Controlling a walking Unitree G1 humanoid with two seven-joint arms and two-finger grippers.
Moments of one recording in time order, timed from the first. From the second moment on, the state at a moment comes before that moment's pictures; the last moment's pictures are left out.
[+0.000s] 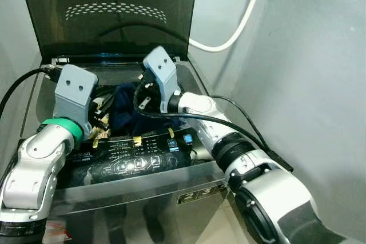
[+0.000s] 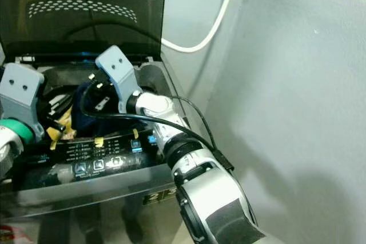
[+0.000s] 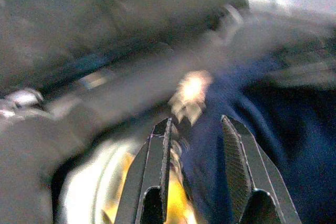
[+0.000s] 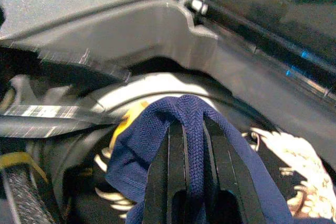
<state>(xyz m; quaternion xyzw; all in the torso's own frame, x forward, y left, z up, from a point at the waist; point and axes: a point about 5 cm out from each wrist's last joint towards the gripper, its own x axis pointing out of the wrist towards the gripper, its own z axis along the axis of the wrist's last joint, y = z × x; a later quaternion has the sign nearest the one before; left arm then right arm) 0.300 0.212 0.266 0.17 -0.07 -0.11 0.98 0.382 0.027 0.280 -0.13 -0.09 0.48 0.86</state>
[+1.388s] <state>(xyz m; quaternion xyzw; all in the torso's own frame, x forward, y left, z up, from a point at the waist) 0.301 0.211 0.292 0.17 -0.03 -0.22 0.96 0.408 -0.045 0.327 0.02 -0.13 0.36 0.92</state>
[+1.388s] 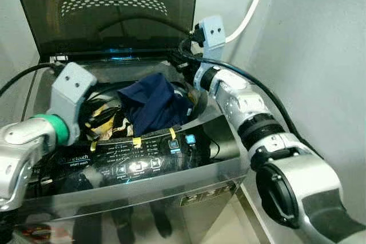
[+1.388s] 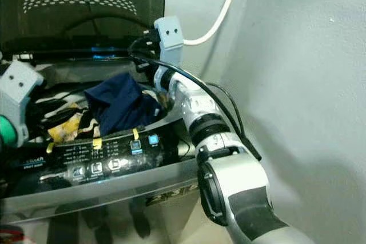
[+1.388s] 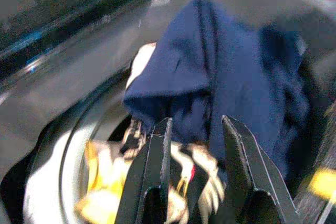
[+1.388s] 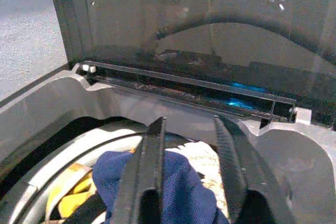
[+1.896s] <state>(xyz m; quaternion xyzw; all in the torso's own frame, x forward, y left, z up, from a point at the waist) 0.301 0.164 0.315 0.11 -0.13 -0.30 0.94 0.411 -0.122 0.317 0.16 -0.18 0.18 0.96</state>
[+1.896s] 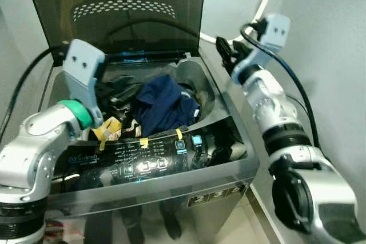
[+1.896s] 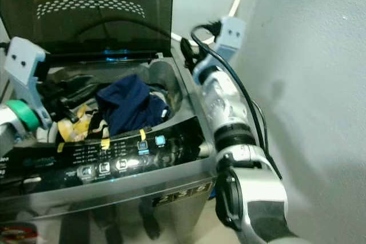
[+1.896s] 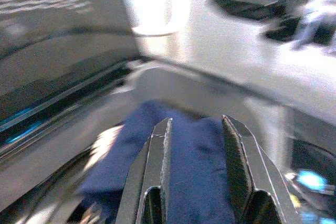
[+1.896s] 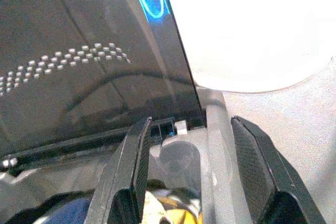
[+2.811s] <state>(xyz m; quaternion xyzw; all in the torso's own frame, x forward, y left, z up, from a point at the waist) 0.327 0.190 0.303 0.14 -0.11 -0.15 0.97 0.390 -0.121 0.306 0.10 -0.21 0.09 0.97</state>
